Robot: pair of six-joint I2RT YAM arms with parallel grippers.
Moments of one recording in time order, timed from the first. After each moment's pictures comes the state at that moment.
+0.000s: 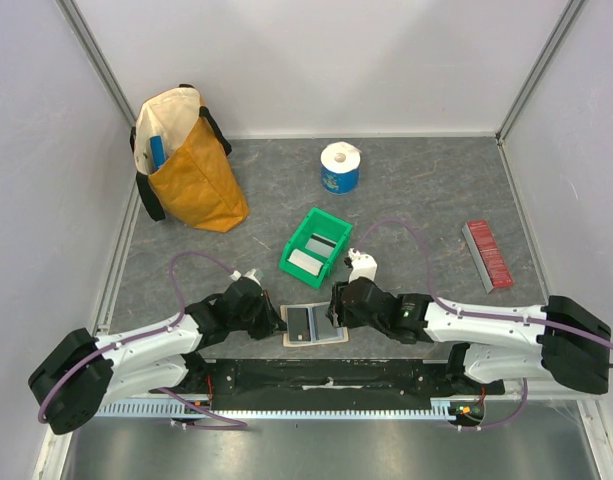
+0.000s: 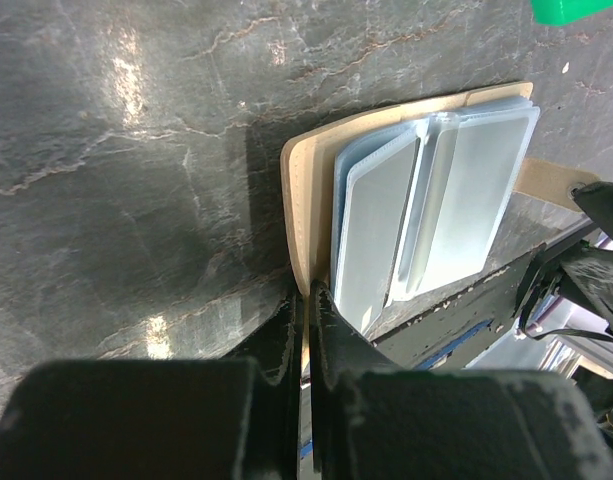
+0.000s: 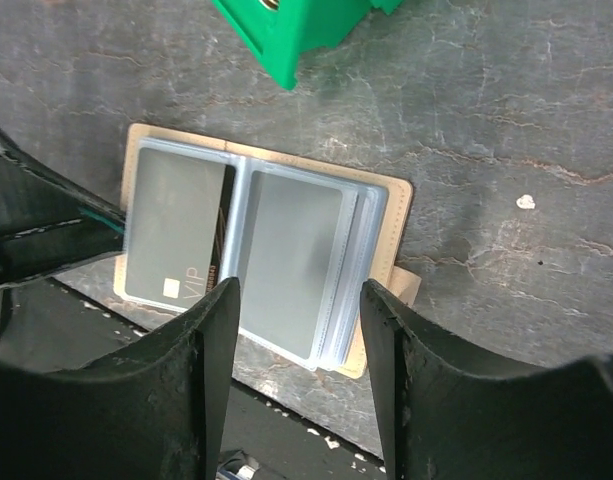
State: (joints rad) left arm -0.82 0.99 0.24 -0.10 0.13 -1.12; right arm 1.16 1.19 0.59 -0.19 0.33 0.85
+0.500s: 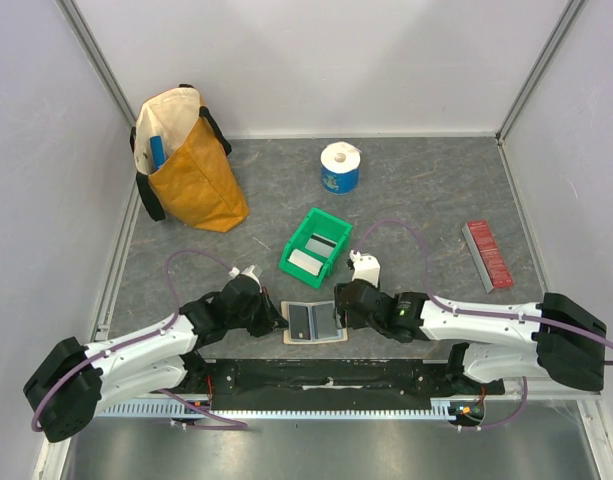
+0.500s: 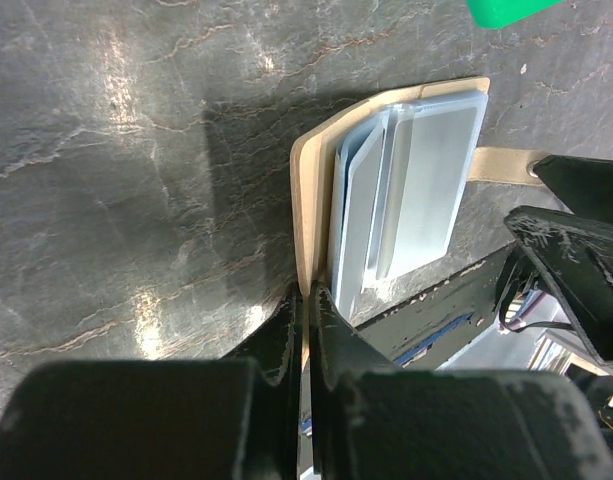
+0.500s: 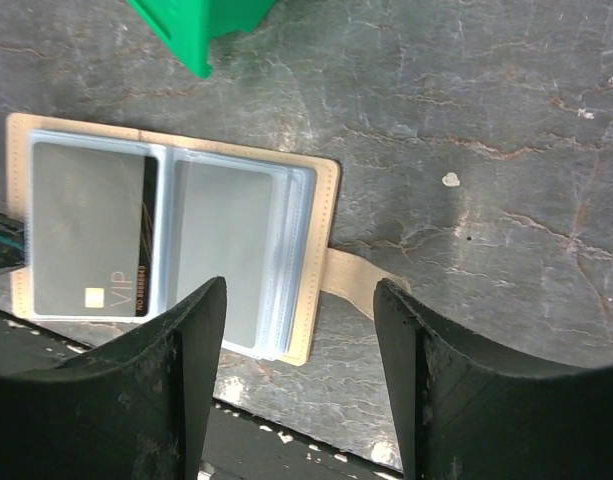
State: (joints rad) left arm -0.82 0.92 0.27 -0.17 0.12 -1.12; right arm 1.17 1.22 0.62 -0.31 0.41 0.86
